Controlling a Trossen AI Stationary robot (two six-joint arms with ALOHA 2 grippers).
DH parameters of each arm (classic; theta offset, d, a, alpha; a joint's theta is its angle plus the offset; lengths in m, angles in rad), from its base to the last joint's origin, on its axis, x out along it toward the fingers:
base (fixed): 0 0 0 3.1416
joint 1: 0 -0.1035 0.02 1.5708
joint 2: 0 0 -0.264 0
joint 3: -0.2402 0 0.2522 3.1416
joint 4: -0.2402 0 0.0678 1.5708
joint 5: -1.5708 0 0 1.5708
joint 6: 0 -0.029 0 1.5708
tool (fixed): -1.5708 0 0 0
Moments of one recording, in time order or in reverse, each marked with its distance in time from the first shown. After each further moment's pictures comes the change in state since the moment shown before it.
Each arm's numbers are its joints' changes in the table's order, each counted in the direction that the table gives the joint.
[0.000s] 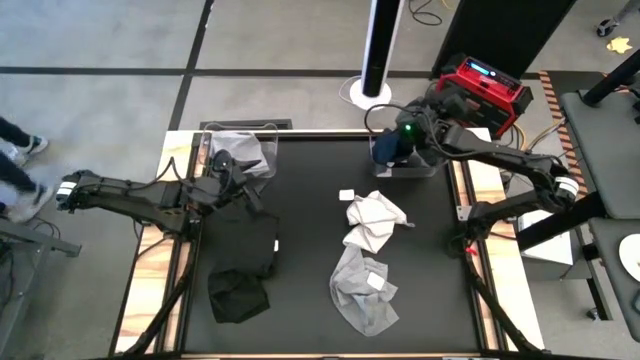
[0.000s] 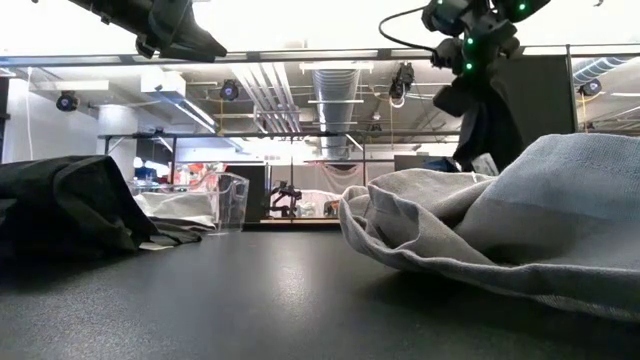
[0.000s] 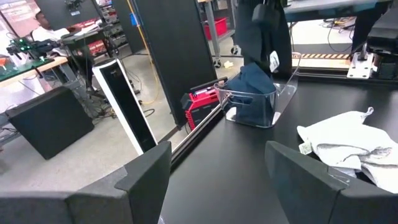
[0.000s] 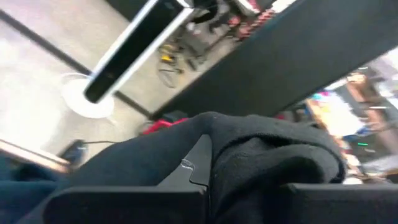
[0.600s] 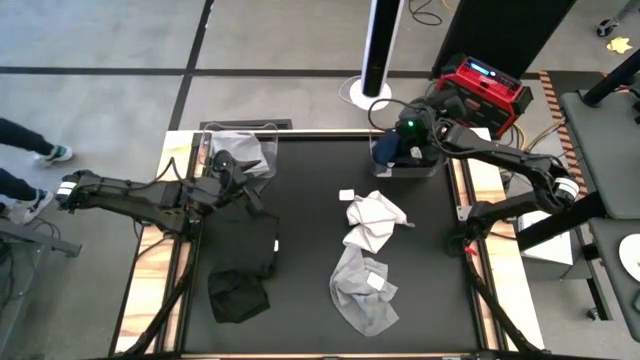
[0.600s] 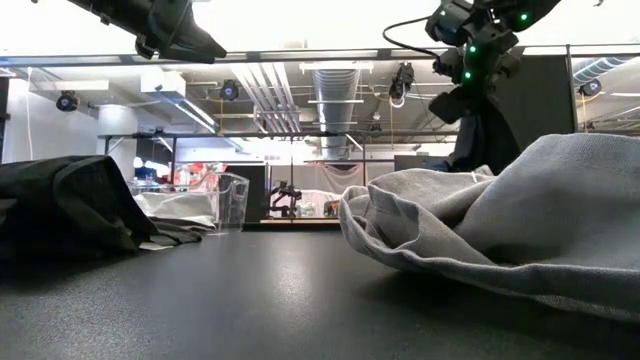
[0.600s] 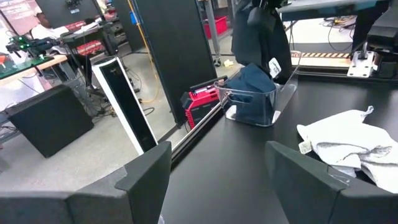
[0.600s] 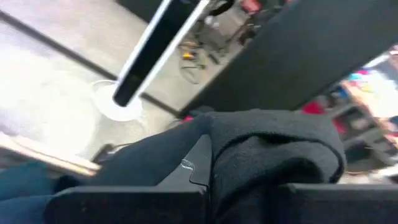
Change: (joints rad) left arm 0.000 0.000 0.000 -0.009 0.000 0.009; right arm 0.065 0.000 0.038 0.052 -0.148 -0.116
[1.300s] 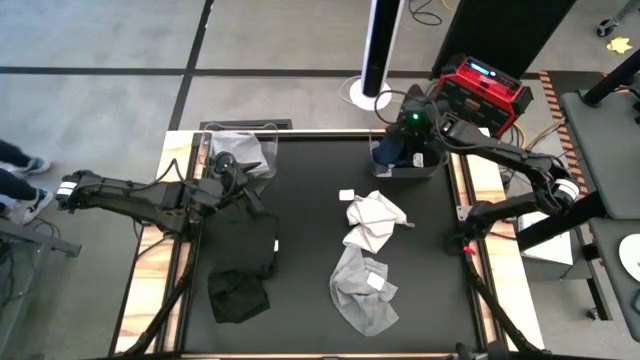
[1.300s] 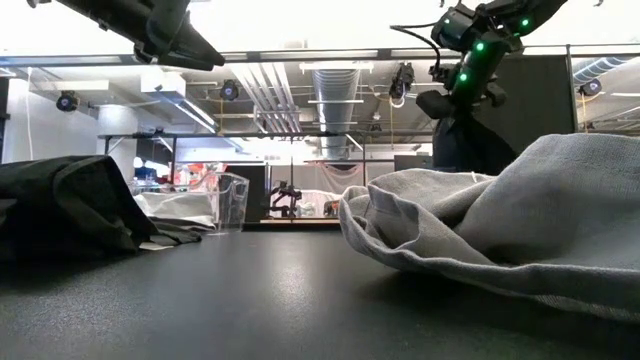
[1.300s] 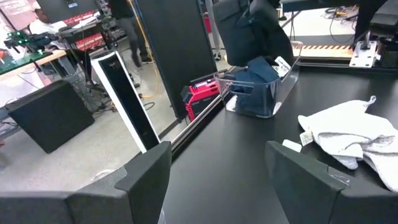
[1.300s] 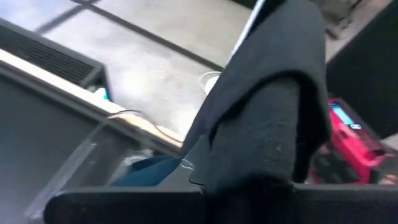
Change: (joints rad) left arm 0.000 0.000 0.020 -0.015 0.000 0.015; right arm 0.082 -0.002 0.002 0.000 -0.526 -0.161
